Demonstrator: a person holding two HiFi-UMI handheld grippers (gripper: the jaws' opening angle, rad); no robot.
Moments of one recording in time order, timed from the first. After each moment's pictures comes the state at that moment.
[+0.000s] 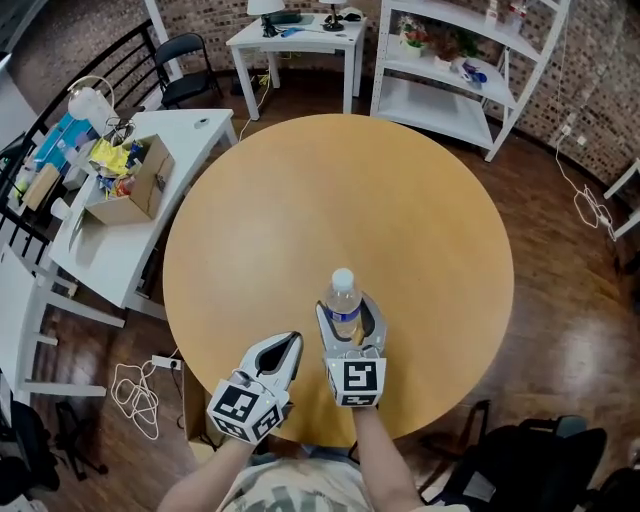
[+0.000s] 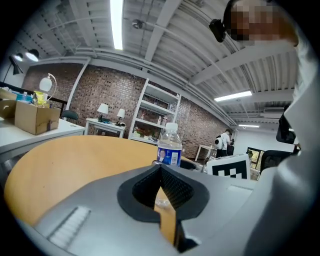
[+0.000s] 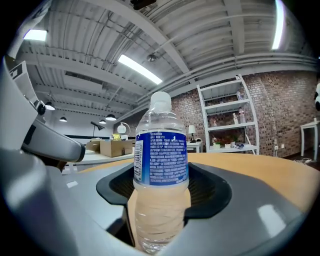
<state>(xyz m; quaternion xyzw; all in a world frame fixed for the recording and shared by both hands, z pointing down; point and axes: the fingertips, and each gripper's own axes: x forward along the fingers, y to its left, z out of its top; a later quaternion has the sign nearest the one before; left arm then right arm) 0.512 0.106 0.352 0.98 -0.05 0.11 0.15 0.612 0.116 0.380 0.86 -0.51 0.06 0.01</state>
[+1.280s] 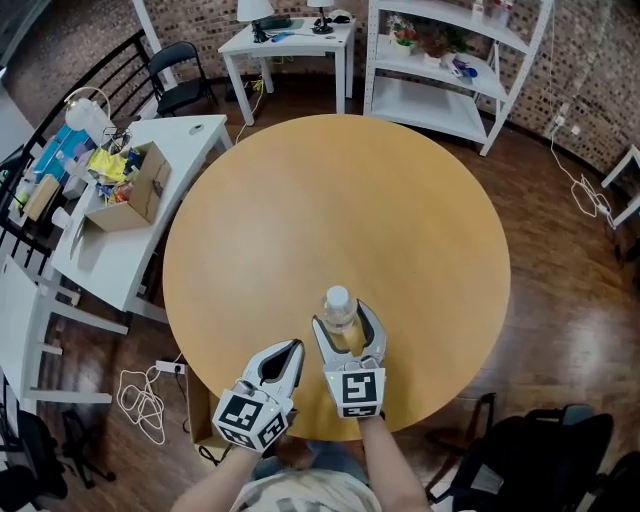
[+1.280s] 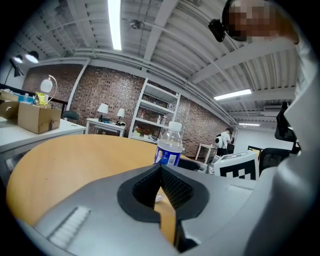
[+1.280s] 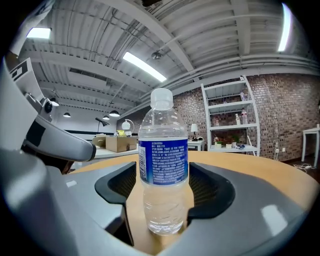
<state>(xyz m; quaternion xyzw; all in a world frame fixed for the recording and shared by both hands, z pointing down) 0.498 0.131 0.355 0.98 -0.05 0.11 0.15 0.585 0.142 0.376 0.85 -0.52 0.06 0.03</state>
